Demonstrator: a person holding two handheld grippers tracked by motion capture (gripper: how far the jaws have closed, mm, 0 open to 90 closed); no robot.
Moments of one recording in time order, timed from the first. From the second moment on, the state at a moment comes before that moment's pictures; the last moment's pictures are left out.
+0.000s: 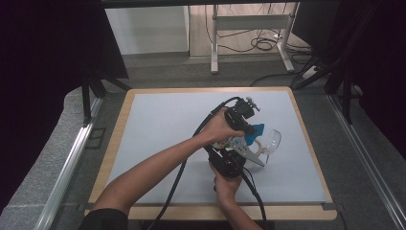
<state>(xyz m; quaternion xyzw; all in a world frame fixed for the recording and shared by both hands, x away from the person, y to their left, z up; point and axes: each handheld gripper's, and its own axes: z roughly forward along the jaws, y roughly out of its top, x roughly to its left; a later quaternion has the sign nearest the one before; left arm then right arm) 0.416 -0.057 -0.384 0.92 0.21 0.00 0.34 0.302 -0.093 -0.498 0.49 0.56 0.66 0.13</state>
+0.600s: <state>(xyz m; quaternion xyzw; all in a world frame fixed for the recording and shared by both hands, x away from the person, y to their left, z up) 0.416 -0.058 -0.384 0.92 0.21 0.00 0.34 0.303 -0.093 -0.498 0.49 0.56 0.66 0.13</state>
